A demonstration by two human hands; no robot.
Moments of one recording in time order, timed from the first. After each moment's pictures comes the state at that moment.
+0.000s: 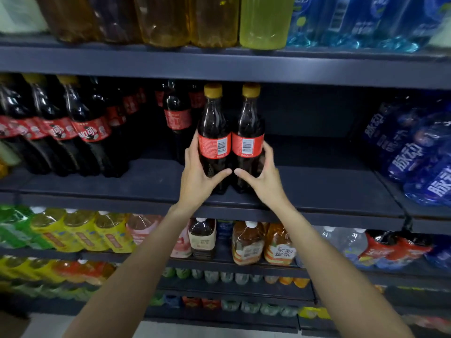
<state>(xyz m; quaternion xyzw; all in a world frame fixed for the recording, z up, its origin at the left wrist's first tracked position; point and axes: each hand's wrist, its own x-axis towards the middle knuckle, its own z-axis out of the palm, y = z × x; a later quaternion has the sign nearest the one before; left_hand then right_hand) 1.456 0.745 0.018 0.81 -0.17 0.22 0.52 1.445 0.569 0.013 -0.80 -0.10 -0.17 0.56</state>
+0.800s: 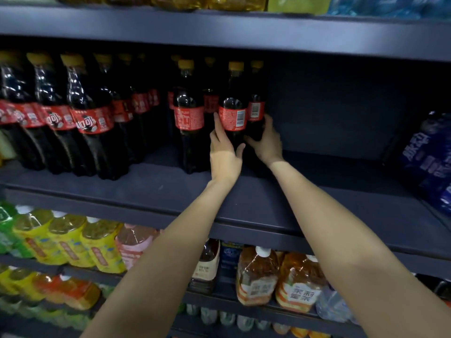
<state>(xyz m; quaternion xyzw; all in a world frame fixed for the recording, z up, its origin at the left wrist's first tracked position) 1.553 0.686 0.017 0.82 -0.05 0.34 0.45 1.615 0.572 0.028 -0.86 -0.07 -0.26 0.43</state>
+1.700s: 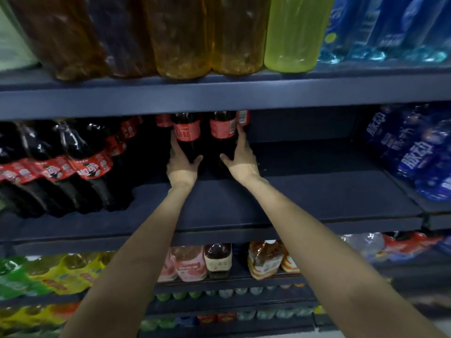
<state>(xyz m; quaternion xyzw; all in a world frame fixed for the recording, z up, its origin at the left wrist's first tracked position) 1.575 0.784 0.039 0.88 0.01 0.17 0.44 1.541 0.642 0.056 -0.89 0.04 -0.18 0.42</state>
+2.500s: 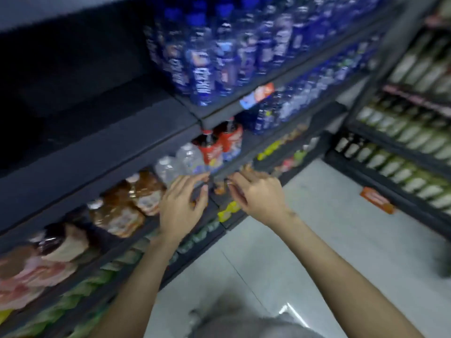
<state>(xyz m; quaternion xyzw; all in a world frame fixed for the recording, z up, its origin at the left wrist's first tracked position) 1.233 0.507 -0.026 0.77 -0.50 0.13 0.37 1.104 0.363 -0.021 -0.95 0.15 -0.25 0.06</state>
